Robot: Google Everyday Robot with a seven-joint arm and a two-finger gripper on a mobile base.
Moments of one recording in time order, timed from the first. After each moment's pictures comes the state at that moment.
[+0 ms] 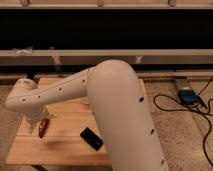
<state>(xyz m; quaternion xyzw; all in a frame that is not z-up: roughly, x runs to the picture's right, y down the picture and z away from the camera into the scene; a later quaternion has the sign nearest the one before) -0.318 0.180 0.735 -0.30 0.10 0.44 0.84</state>
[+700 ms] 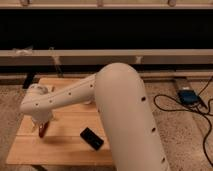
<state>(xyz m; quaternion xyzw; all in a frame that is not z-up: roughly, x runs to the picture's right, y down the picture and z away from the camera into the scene) -0.335 0.186 0.782 -0.31 0.07 0.49 0.81</state>
